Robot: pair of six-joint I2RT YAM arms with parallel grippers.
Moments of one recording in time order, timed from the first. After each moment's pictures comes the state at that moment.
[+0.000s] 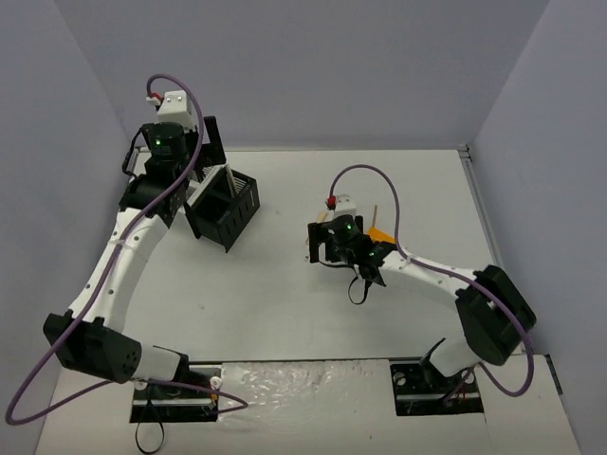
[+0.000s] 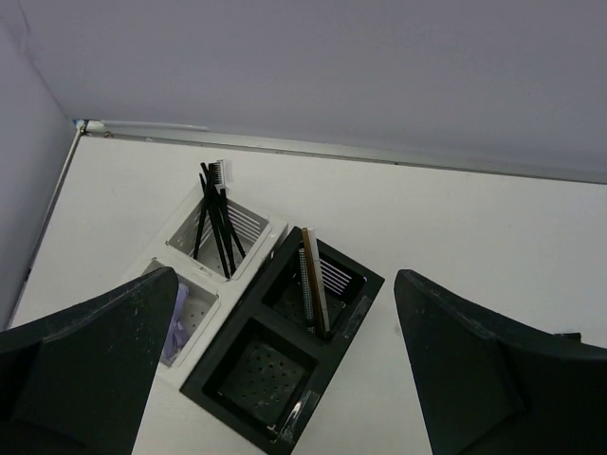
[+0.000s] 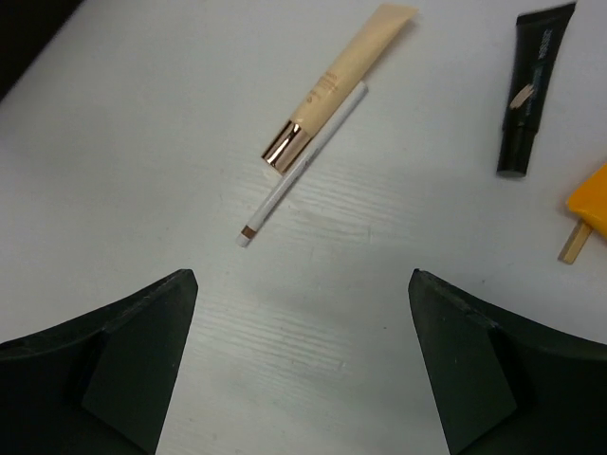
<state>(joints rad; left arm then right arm) -0.25 1.37 1.50 -0.37 -0.26 -0.17 0.73 1.49 0.82 -0.01 0.26 0.41</state>
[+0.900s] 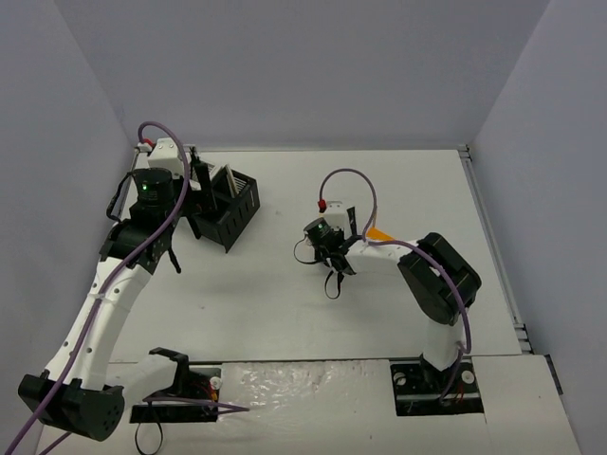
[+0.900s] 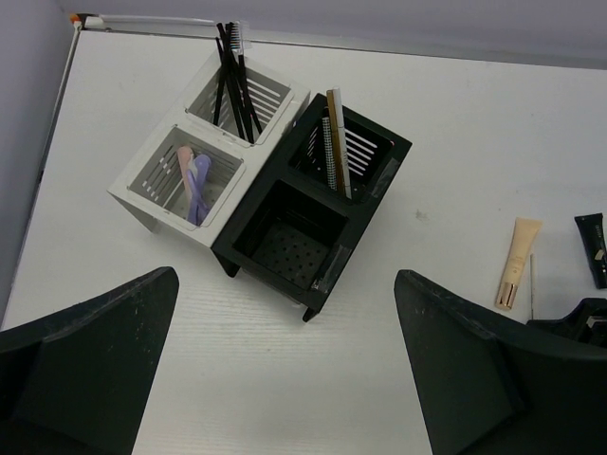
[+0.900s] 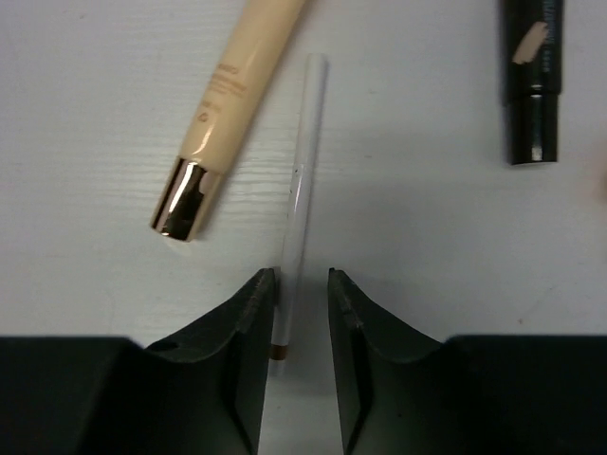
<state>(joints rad) -0.25 1.07 1.21 -0.52 -0.22 -0.18 0.74 1.85 0.98 -0.03 0.48 0.58</state>
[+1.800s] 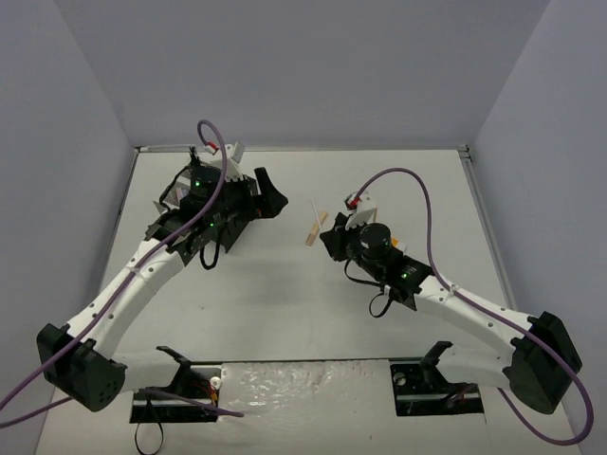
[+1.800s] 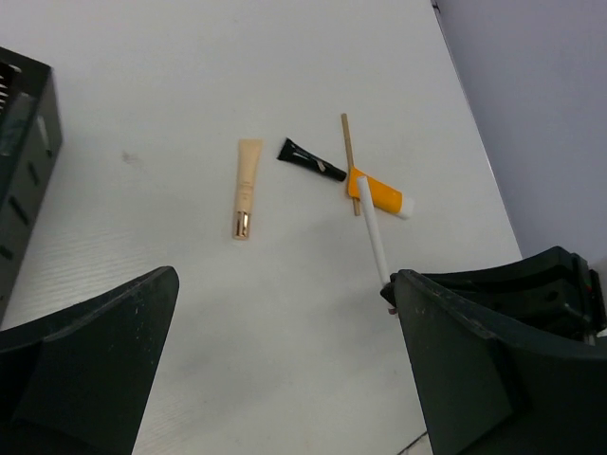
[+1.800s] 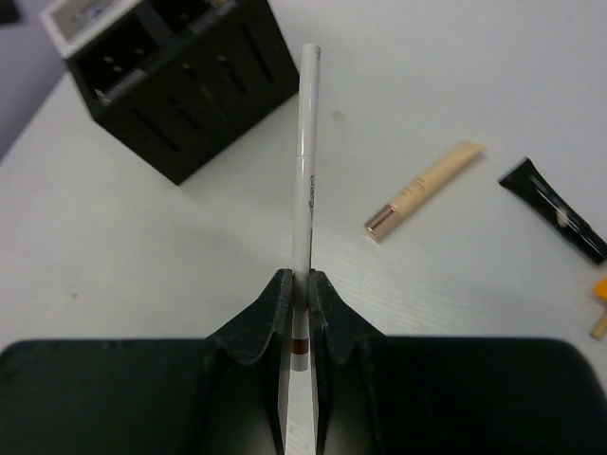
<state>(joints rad) -0.47 1.22 1.21 -0.37 0.13 -0.52 0.75 1.16 0.68 0.15 0.17 0.37</state>
